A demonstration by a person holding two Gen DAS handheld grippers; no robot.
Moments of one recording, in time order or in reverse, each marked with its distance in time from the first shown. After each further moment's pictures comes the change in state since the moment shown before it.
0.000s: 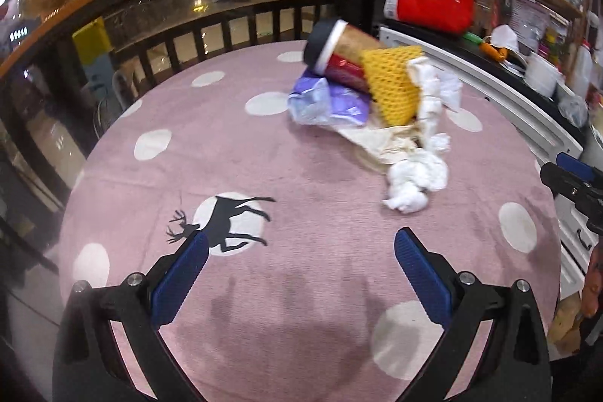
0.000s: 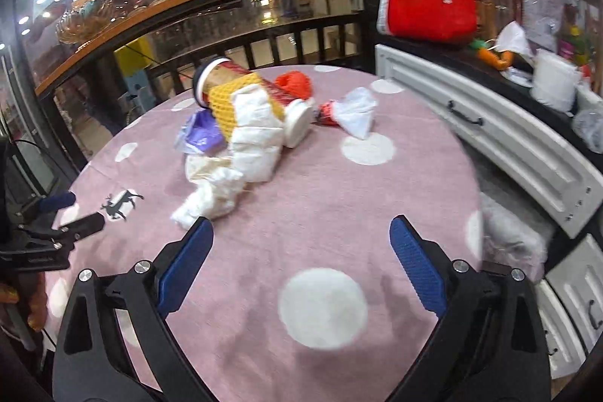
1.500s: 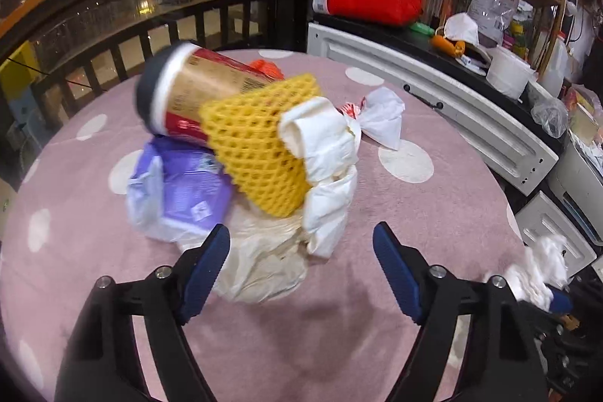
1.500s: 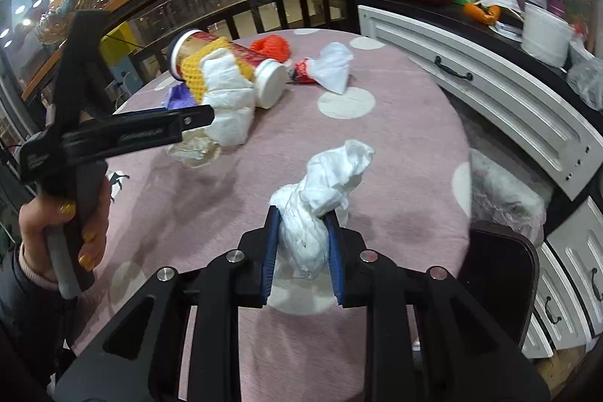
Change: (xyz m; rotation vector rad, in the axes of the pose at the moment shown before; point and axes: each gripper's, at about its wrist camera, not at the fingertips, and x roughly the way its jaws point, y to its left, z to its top) left arm 0.087 -0.108 0.086 0.110 0.034 -0.205; right arm -0.012 -0.046 -0.022 0.081 0.113 -0.067
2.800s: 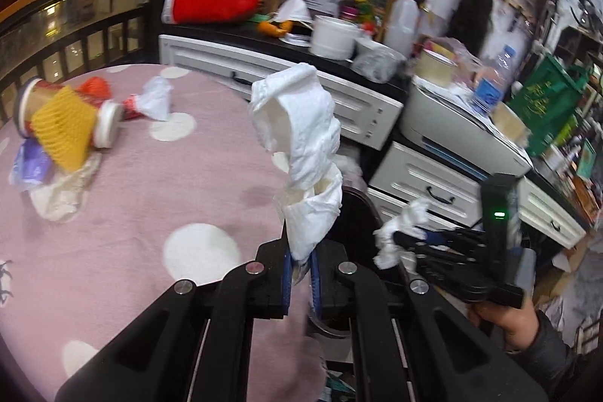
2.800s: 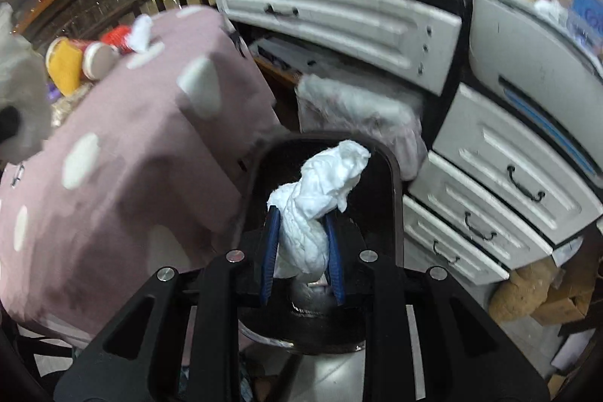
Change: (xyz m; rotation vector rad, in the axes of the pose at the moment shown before) left arm -0.097 -0.175 -0.083 0.188 -0.031 -0.385; right arm -0.042 -0.169 -0.112 0.202 0.093 -0.300
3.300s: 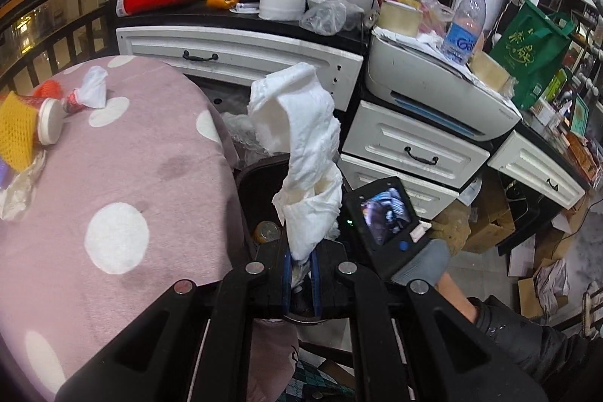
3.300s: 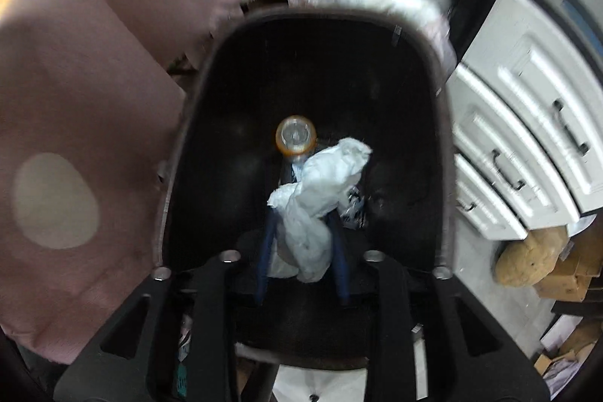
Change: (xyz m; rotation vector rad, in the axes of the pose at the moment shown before) left arm 0.043 -0.059 -0.025 0.095 0.102 -0.032; right arm 0.124 -0.010 -0.037 0.012 0.284 0.003
